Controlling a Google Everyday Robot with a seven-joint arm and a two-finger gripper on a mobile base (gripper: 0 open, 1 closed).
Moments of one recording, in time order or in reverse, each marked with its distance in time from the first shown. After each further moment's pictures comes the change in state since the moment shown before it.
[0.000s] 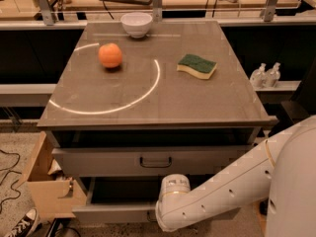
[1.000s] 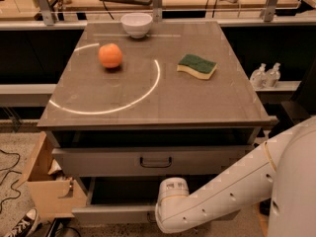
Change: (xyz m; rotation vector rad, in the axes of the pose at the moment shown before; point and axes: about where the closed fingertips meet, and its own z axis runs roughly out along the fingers) arm 0.000 0.003 0.001 0.017 0.017 -0.003
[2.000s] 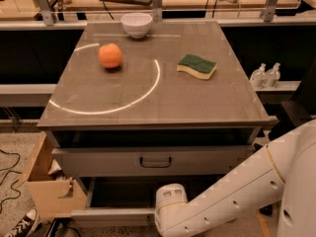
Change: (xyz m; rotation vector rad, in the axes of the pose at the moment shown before) arm -0.002 0.007 -0.008 0.035 0.034 -0.006
